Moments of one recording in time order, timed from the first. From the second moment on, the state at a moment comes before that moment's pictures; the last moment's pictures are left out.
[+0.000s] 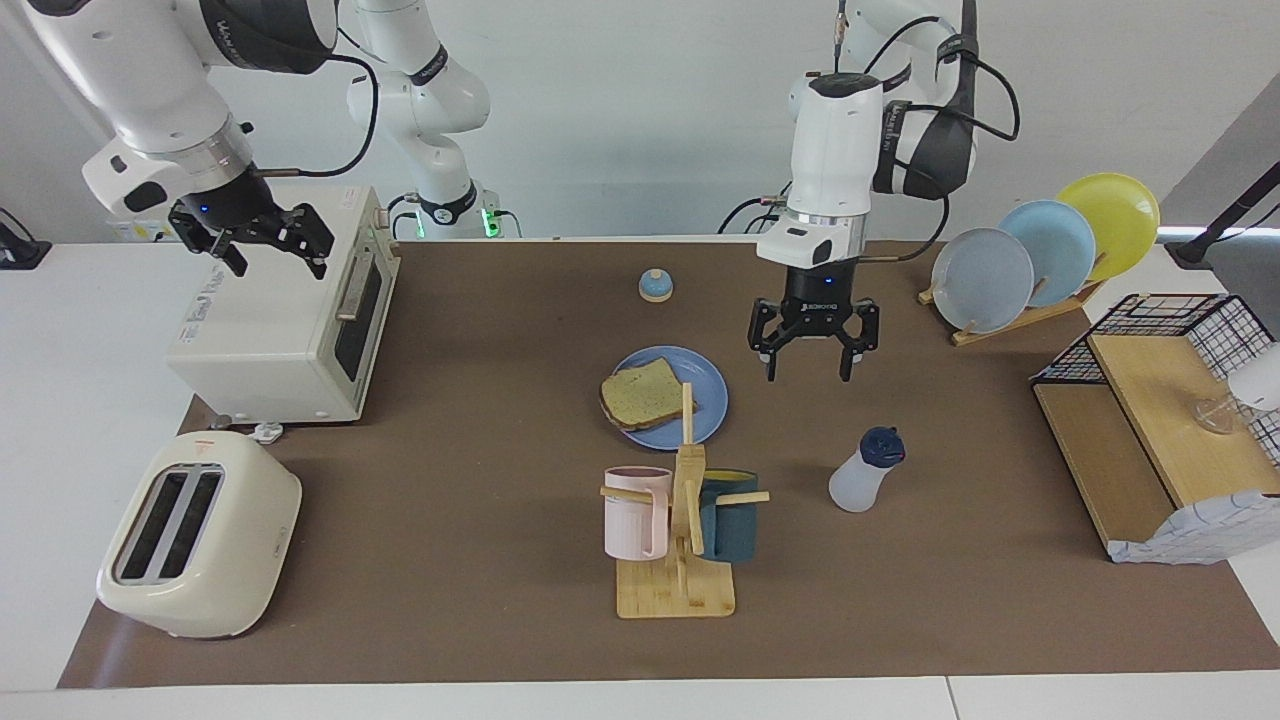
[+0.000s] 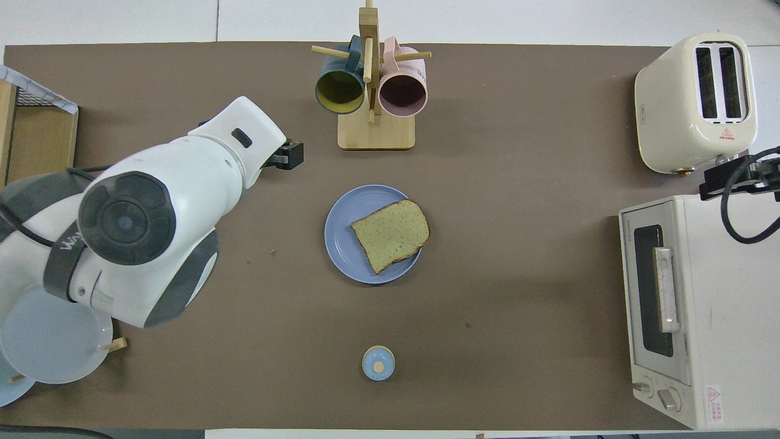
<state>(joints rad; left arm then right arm) -0.35 0.02 -0.10 -1.92 0.23 2.36 -0.44 0.03 0.01 -0.09 -1.56 -0.03 1.50 -0.01</state>
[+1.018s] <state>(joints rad) -0.06 -0.01 -0.09 -1.70 0.06 1.73 0.03 0.03 0.01 -0.09 -1.56 -0.03 1.50 -0.01</state>
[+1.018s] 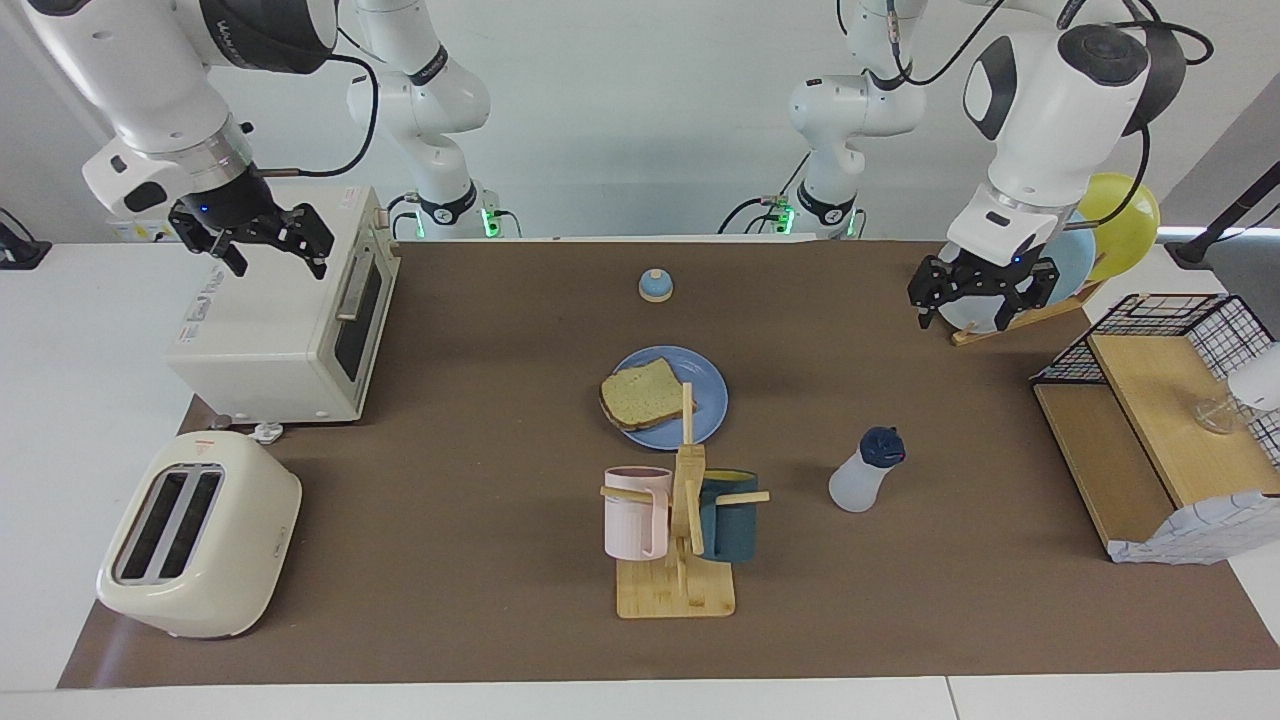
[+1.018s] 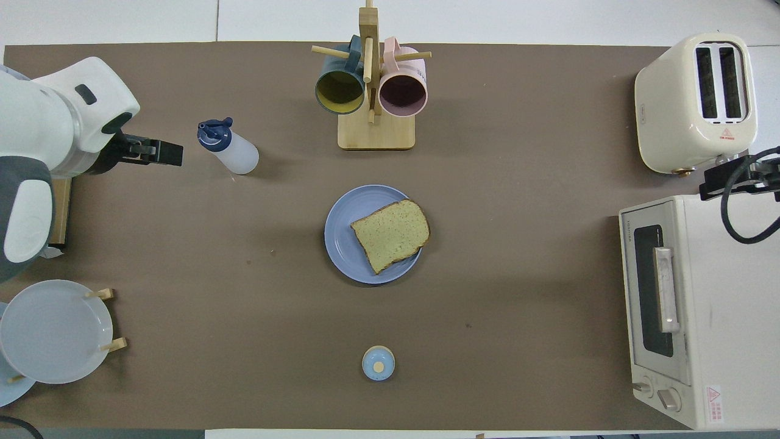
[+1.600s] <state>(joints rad) -0.04 -0.05 -0.10 -1.73 0.03 1.68 0.04 0.03 0.01 -0.09 -1.56 -0.03 1.50 -0.01</state>
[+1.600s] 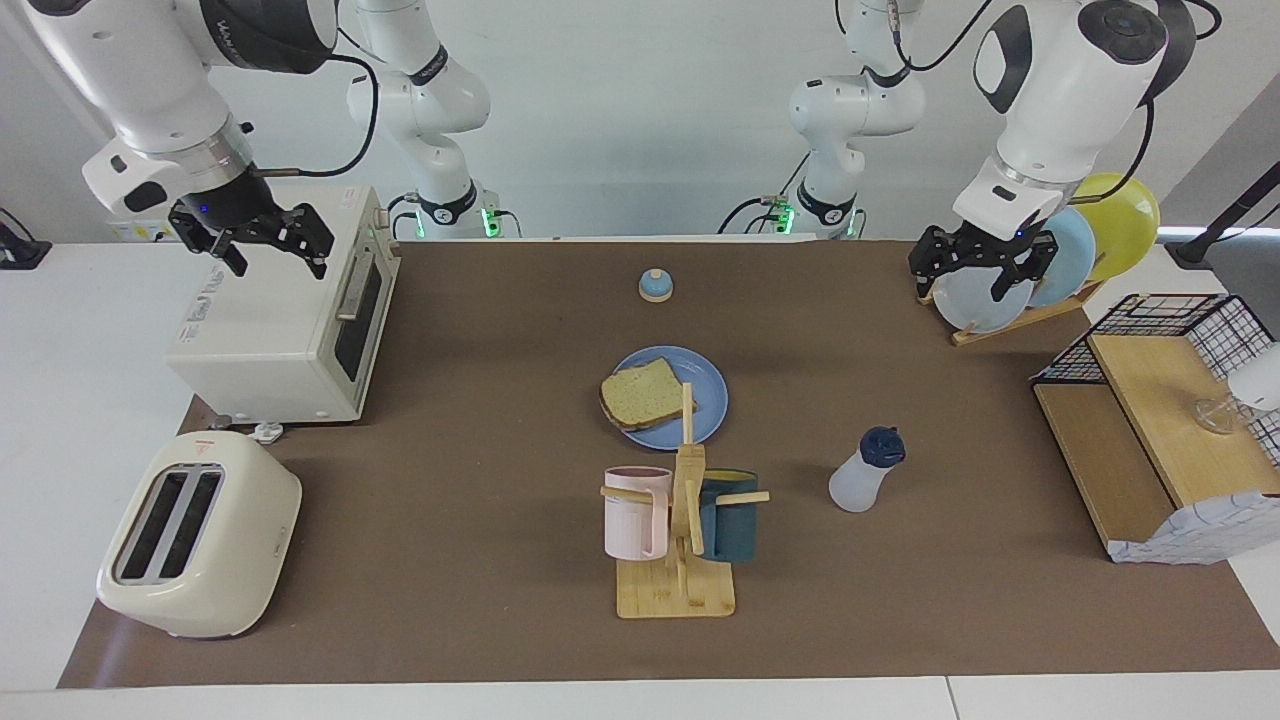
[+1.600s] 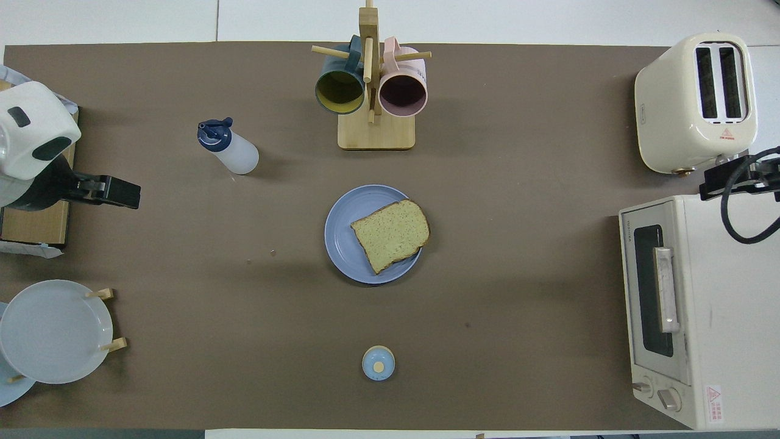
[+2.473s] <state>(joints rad) -0.04 -0.02 -0.06 -1.62 -0.03 1.61 0.00 0.03 0.01 -0.09 -1.56 -0.03 1.50 -0.01</state>
